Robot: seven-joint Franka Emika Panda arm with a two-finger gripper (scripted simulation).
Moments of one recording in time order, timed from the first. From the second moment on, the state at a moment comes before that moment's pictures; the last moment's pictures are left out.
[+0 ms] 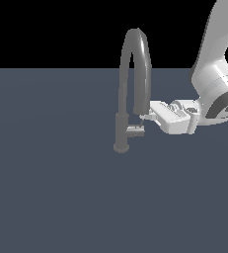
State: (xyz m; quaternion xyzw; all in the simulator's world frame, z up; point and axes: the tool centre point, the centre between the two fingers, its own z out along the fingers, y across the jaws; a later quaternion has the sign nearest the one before) arm -0.011 -0.092 0.149 -0.52 0.48 0.51 0.48
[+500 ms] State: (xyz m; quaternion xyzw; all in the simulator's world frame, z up) arm -0.032 -0.094 0.140 -0.53 0.48 0.51 0.48
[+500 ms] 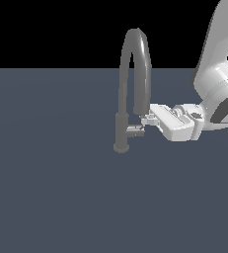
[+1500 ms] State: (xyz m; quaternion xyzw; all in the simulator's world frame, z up) arm -0.052 -0.095 0.090 -0.53 0.47 0.51 0.49
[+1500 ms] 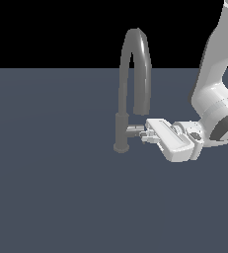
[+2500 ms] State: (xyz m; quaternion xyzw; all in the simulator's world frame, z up) arm -0.034 -0.098 0.065 -0.53 0.46 0.52 0.49
